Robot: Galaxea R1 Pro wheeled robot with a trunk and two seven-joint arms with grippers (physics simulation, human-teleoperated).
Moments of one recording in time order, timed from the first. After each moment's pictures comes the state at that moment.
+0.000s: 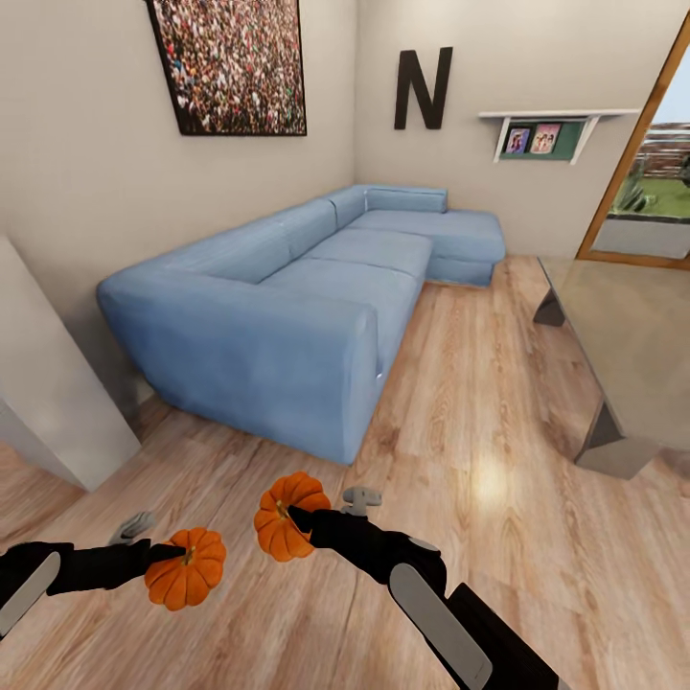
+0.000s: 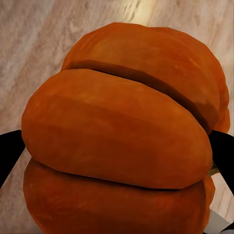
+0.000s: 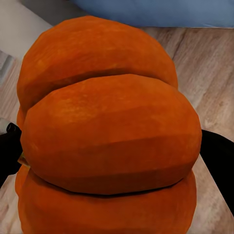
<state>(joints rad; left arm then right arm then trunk) -0.56 0.55 -0.22 -0.65 0.62 0.76 -0.75 -0.44 -0.02 0.71 -1.39 -1.00 0.40 -0.24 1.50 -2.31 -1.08</state>
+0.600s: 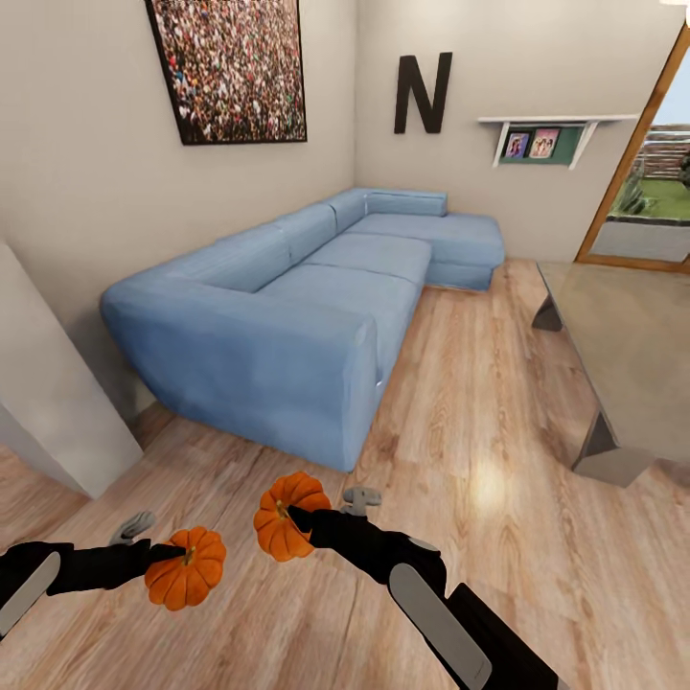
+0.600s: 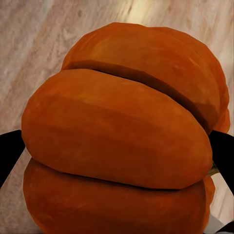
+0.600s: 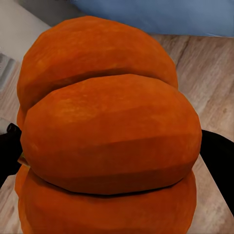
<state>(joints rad) -0.56 0.55 -0.22 -0.65 0.62 0.76 -0.75 -0.44 -0.02 0.71 -1.39 -1.00 0.40 -0.24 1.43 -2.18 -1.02</state>
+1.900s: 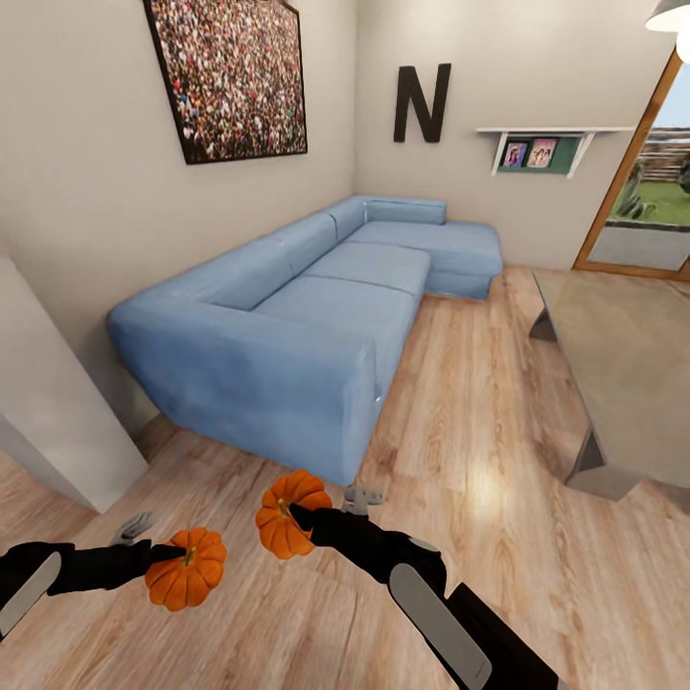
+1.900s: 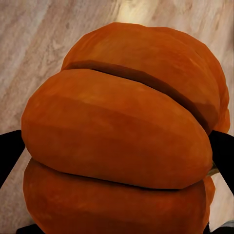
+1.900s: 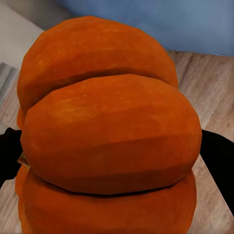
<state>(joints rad) -0.56 0.55 -0.22 -0.65 0.62 0.76 -0.75 -0.44 -0.02 0.71 -1.39 -1.00 0.38 -0.24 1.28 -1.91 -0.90</state>
